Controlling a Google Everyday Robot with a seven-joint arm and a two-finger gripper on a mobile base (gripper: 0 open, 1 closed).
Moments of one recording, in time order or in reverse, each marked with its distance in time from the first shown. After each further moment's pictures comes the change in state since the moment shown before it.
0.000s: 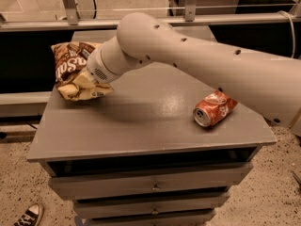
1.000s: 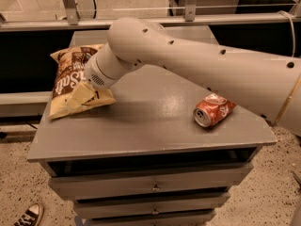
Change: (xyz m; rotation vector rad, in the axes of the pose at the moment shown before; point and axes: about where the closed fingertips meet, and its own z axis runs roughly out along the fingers) arm 0.022 0.007 0.017 -0.023 0.101 0.012
